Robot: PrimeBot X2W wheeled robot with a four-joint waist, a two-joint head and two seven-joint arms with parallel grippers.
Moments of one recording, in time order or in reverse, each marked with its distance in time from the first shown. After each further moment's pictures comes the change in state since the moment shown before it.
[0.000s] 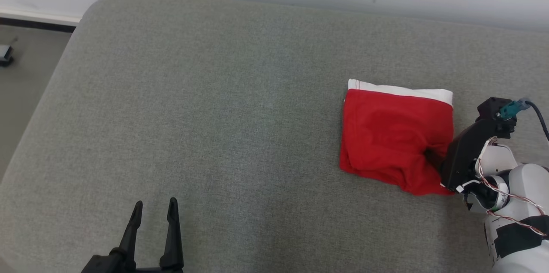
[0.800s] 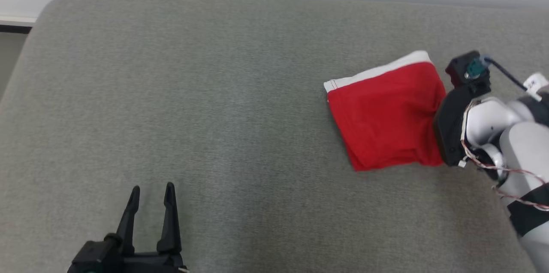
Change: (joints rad) left arm -0.043 0.000 0.007 0.014 -0.033 -0.011 0.000; right arm -0.118 -0.240 0.438 -0.110 0.032 0.000 -0.006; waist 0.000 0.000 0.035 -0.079
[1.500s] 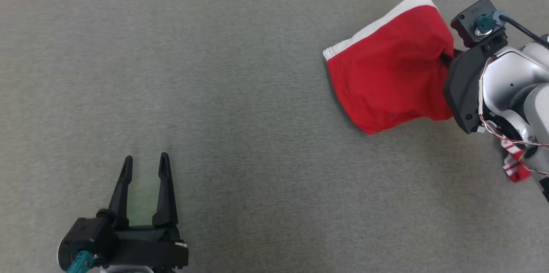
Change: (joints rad) left arm -0.094 0.000 0.004 -0.033 0.005 0.013 0.000; right arm -0.172 -0.188 0.213 -0.181 0.101 0.000 -0.016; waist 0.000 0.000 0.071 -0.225
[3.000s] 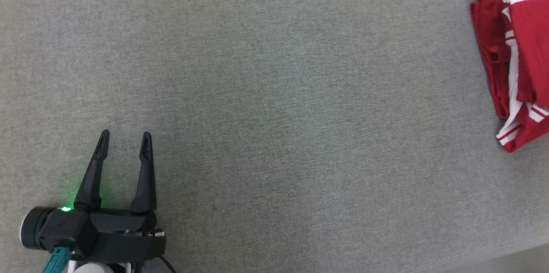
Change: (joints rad) left arm -0.041 0.068 0.050 -0.065 0.134 -0.065 0.000; right arm 0.130 -0.182 -0.393 0.267 -0.258 0.000 -0.294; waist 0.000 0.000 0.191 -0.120
